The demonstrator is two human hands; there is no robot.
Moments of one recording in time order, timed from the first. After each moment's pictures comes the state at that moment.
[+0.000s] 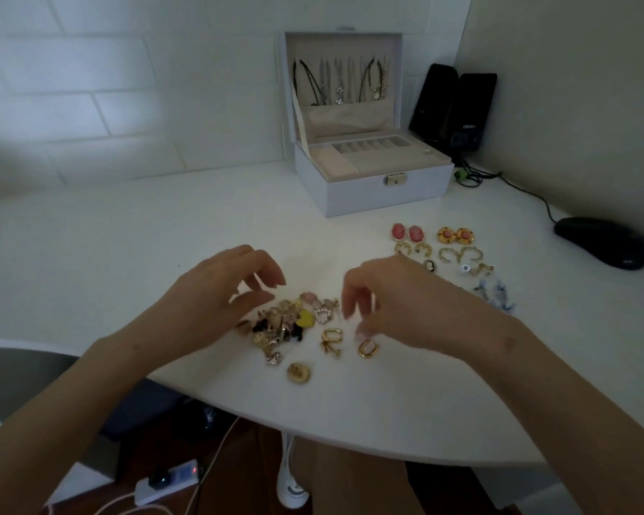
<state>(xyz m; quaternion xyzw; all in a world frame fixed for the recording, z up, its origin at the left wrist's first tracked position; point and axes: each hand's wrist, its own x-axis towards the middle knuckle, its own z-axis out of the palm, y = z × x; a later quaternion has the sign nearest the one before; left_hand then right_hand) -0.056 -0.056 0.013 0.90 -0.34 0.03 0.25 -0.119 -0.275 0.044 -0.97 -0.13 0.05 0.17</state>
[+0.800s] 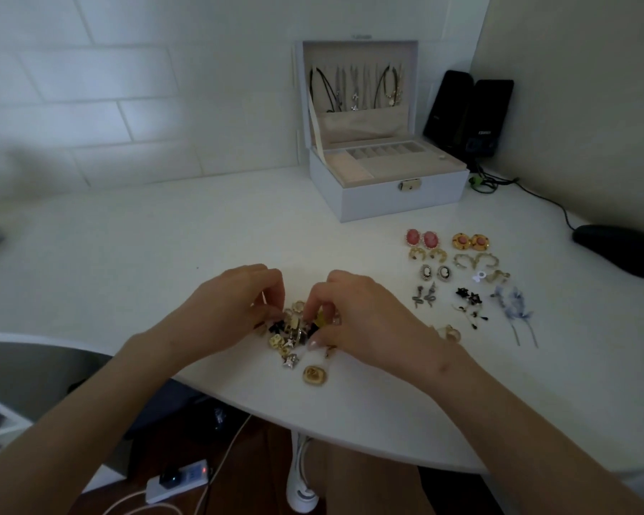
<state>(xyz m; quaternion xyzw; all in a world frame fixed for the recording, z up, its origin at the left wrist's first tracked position) -0.053 -0.058 0.009 0.94 -0.28 0.00 0.18 -0.104 -0.235 0.014 -0.96 -0.15 0.00 0.23</state>
